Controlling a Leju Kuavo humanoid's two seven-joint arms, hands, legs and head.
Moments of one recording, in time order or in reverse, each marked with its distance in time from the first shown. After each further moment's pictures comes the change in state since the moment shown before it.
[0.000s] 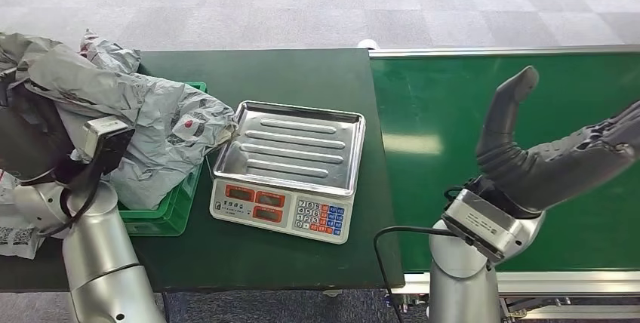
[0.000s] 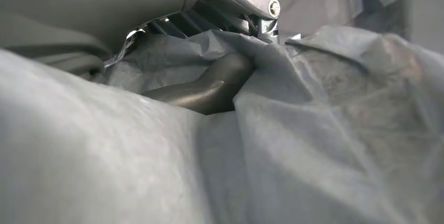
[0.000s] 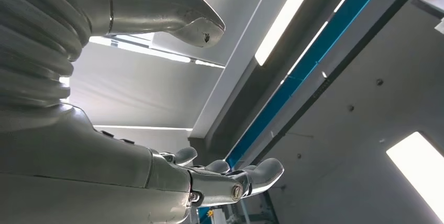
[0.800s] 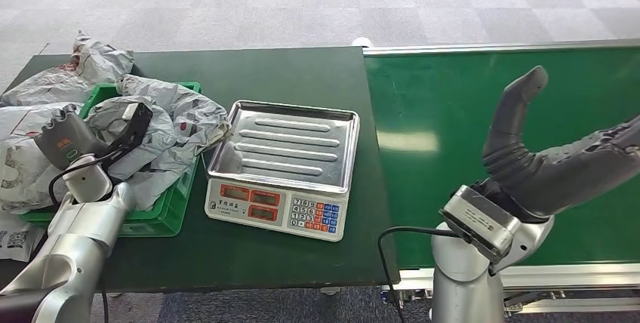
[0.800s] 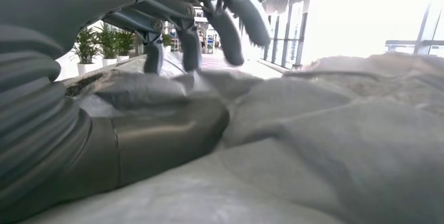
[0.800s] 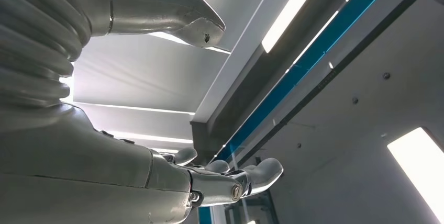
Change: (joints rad) left arm -0.213 0.468 -0.449 0.995 -0.354 -0.080 1.215; right arm 0.011 -0.001 -0.006 -0.036 0.084 -0.002 0.052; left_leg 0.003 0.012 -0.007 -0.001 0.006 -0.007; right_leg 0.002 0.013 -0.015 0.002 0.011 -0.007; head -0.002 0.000
